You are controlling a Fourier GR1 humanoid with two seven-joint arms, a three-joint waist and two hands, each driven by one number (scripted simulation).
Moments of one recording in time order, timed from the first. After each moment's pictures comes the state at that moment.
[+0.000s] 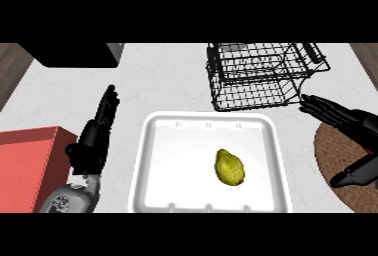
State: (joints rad) left arm -0.16 0.21 -0.25 -1.57 0.02 0.34 0.05; right arm -0.28 -0.39 -0.25 -1.38 -0.13 1.04 -0.12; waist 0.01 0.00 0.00
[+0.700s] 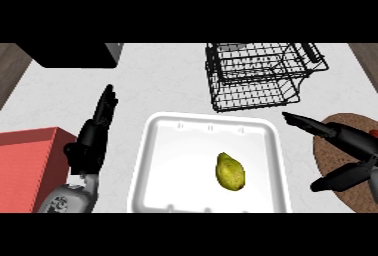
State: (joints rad) left arm -0.15 0.19 -0.23 -1.57 -0.01 0.31 0.06; right arm -0.21 -0.45 -0.07 -1.40 0.13 0.91 -0.30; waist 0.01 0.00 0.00
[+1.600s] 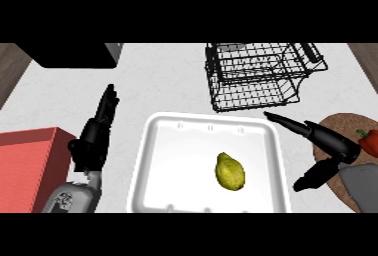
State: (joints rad) left arm -0.16 0.15 -0.18 -1.53 -0.04 0.29 0.03; right arm -0.27 -0.47 0.13 -1.26 0.33 0.58 -0.58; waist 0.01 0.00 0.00
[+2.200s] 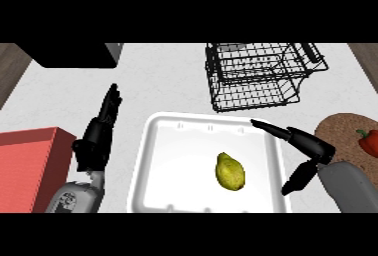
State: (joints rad) left arm -0.16 0.12 -0.17 -1.53 -0.07 0.26 0.03; right arm -0.32 -0.41 0.20 -1.06 0.40 0.52 -0.63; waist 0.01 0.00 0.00
